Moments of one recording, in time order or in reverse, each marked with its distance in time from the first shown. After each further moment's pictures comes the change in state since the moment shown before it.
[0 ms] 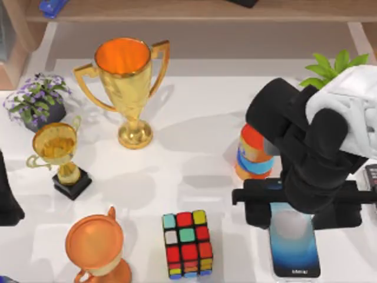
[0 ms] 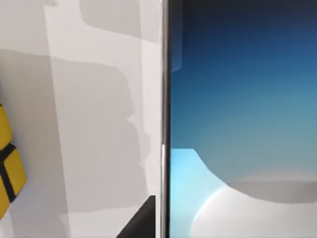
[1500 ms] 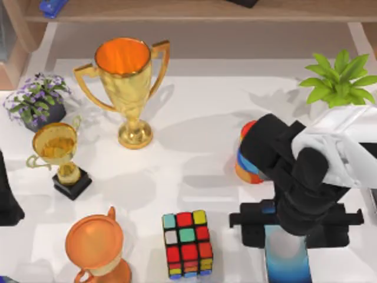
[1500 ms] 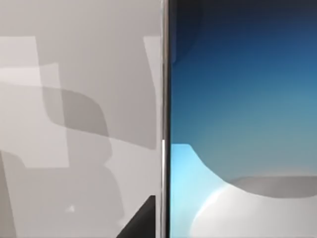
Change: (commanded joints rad) left arm 0.000 0.000 0.000 0.000 0.000 0.000; right arm 0.009 0.095 -0.136 0.201 0.003 0.003
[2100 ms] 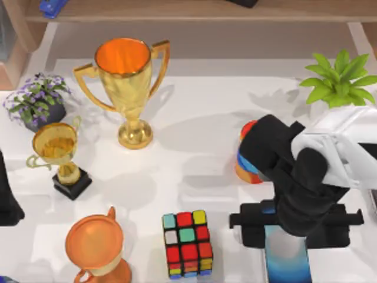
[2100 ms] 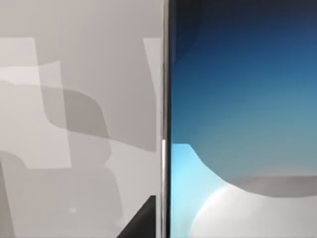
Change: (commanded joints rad) left arm 0.000 0.000 0.000 0.000 0.000 0.000; right arm 0.000 0.000 0.000 0.000 0.000 0.000
